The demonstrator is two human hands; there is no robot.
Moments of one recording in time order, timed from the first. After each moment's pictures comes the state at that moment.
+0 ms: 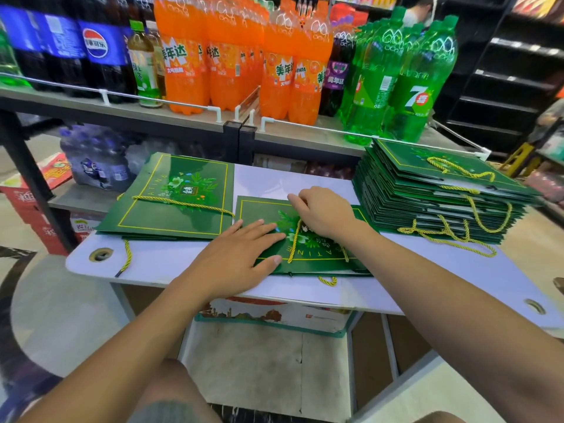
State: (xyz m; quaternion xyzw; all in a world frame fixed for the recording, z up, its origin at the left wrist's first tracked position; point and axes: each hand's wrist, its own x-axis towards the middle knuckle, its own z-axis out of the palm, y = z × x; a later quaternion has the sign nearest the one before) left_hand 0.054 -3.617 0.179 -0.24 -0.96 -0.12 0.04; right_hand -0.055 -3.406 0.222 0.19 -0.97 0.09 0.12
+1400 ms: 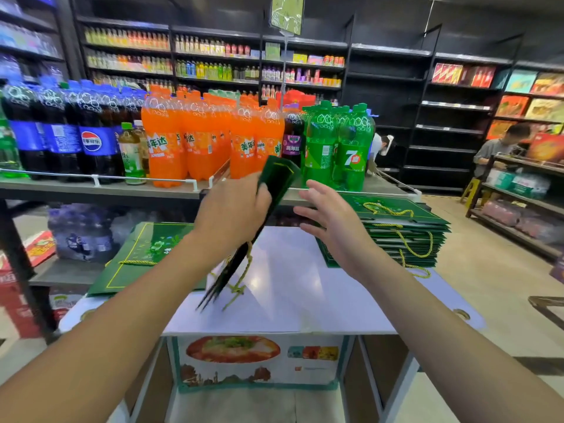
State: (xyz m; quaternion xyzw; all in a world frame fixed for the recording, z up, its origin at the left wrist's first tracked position) left_hand 0.087 -3.547 0.368 -0.16 -0.90 -0.19 0.37; right_hand 0.098 -3.359 0.352 0.13 -0.70 0.69 0.08
